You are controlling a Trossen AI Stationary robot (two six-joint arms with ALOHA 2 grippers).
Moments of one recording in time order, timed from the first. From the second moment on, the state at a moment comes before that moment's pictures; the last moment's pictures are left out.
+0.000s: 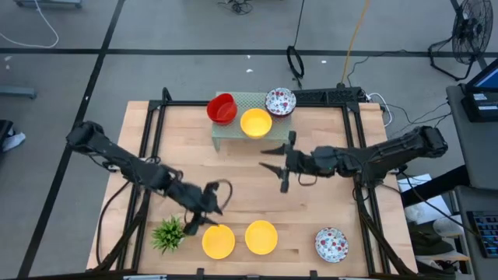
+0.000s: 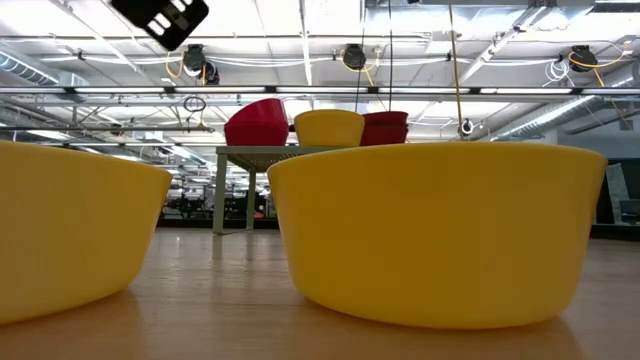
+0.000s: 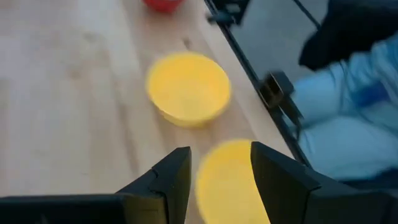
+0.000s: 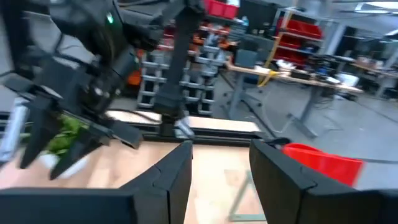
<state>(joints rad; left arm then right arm) -0.45 1.32 0.90 -0.22 0.07 -0.19 0.21 1.29 0.95 0.28 0.39 -0.14</state>
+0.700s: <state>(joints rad) -0.74 1.67 0.90 -0.04 0.08 -0.35 0.37 1.29 0.95 0.21 0.39 0.08</state>
